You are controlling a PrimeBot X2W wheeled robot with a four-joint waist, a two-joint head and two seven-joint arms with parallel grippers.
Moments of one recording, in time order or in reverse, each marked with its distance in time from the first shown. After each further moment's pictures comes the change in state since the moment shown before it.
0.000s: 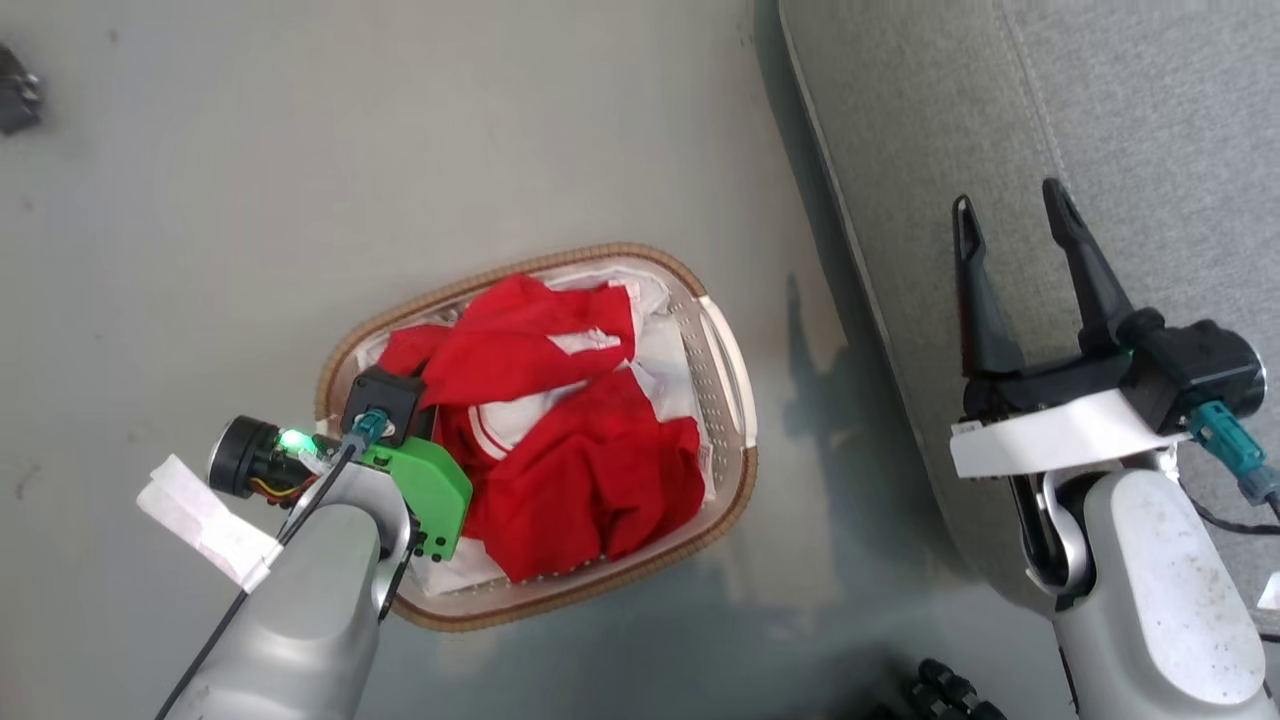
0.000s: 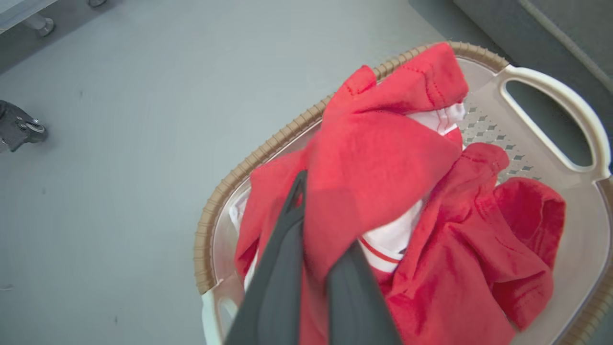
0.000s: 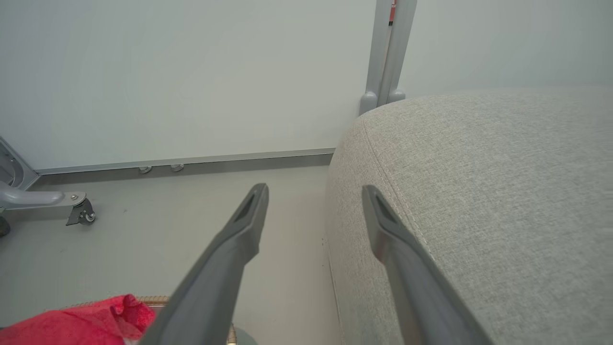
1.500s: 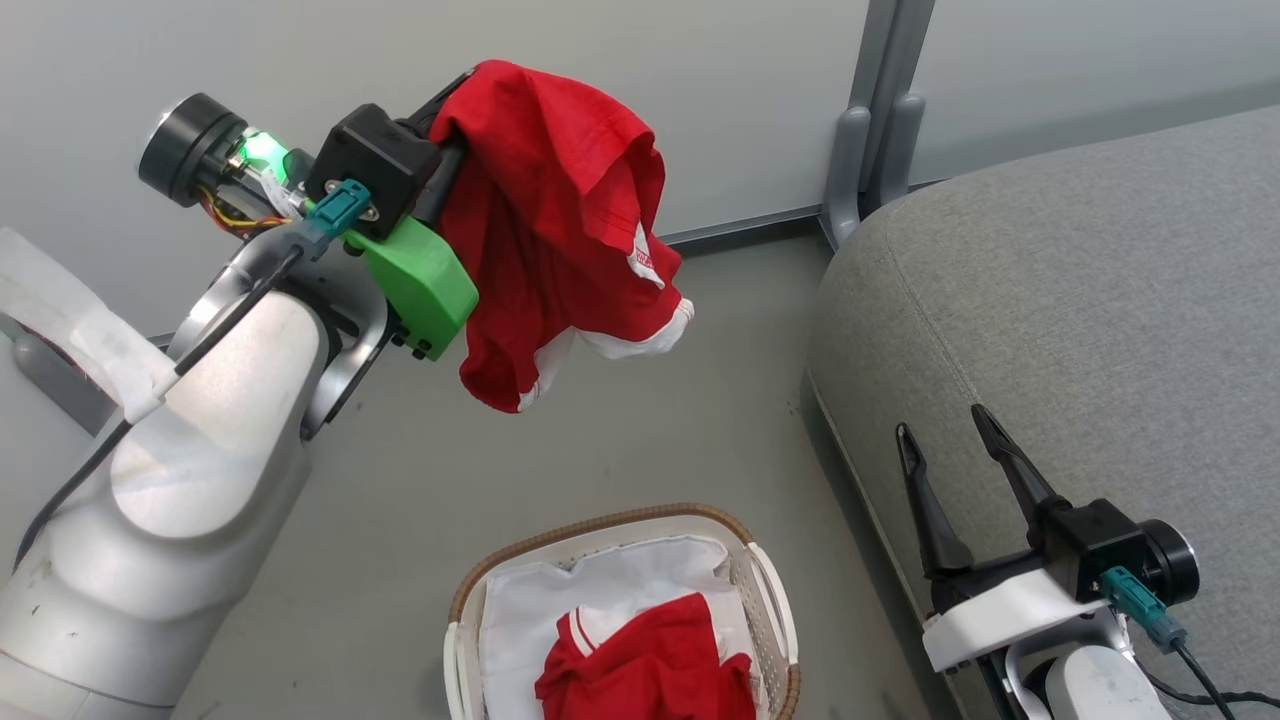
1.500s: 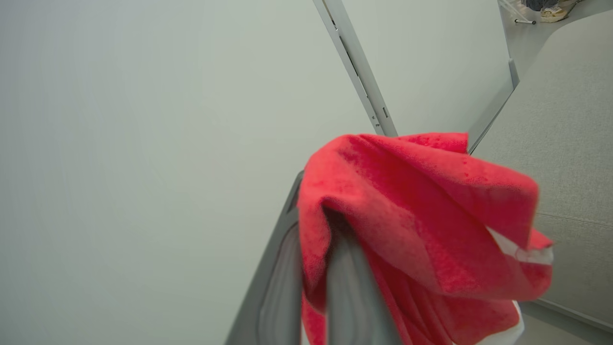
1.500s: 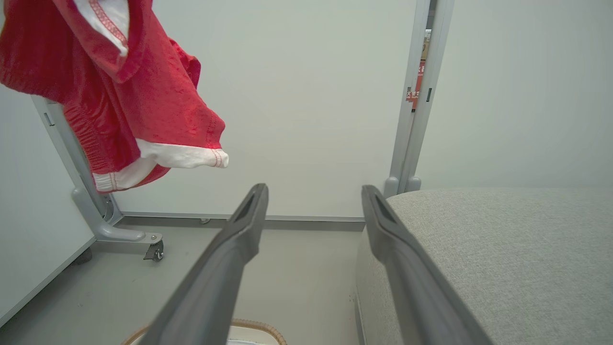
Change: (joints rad) left arm -0.190 0.256 -0.177 -0.722 -0.116 -0.047 0.297; right arm 0.270 0.000 0.060 0.059 -0.051 0.000 0.000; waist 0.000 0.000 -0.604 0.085
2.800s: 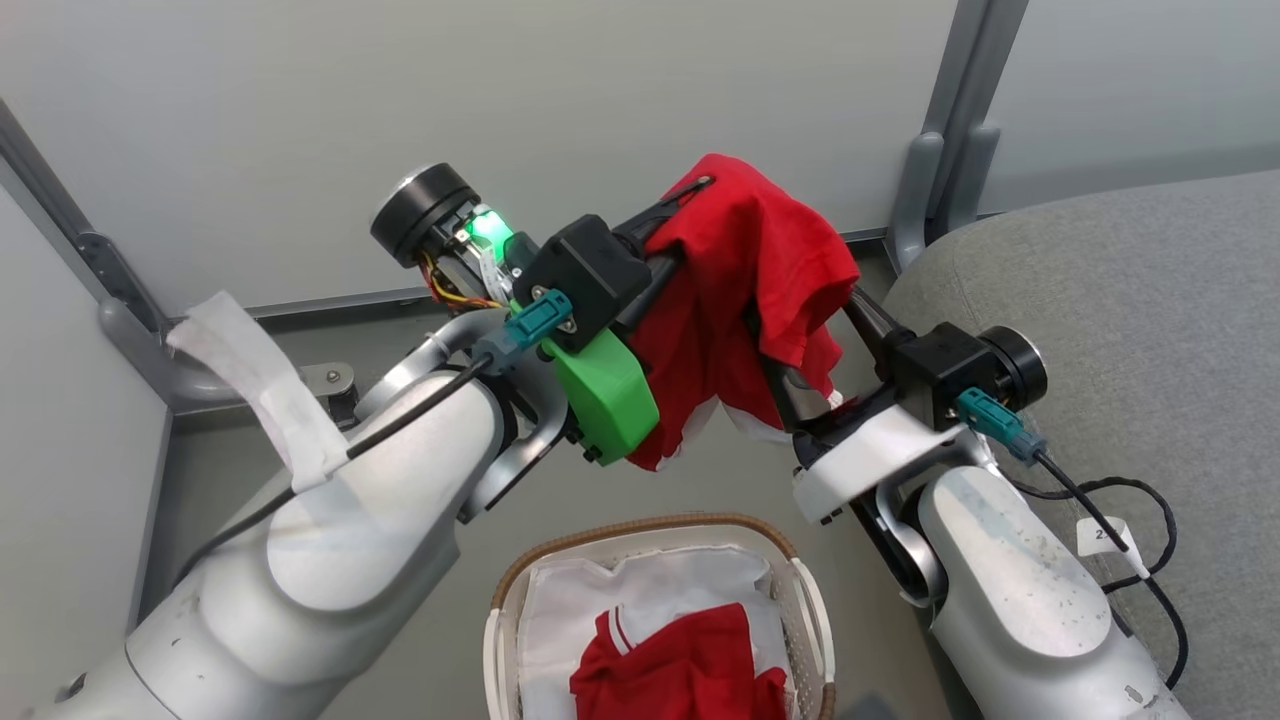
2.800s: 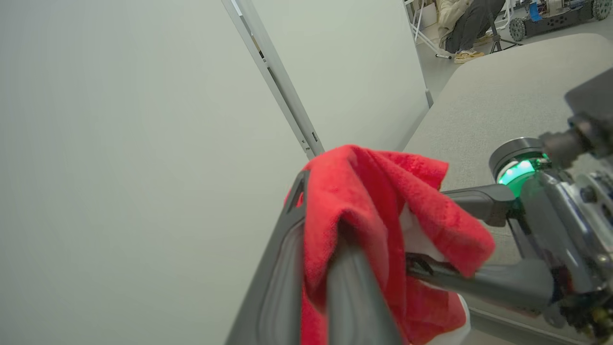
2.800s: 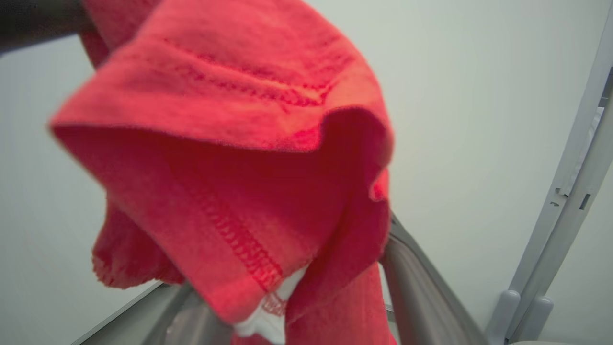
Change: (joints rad) left arm 0.032 -0.101 -0.184 -0.147 -0.085 0.000 0.010; right arm -0.410 0.000 0.266 0.213 0.103 0.000 0.000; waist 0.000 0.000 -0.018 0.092
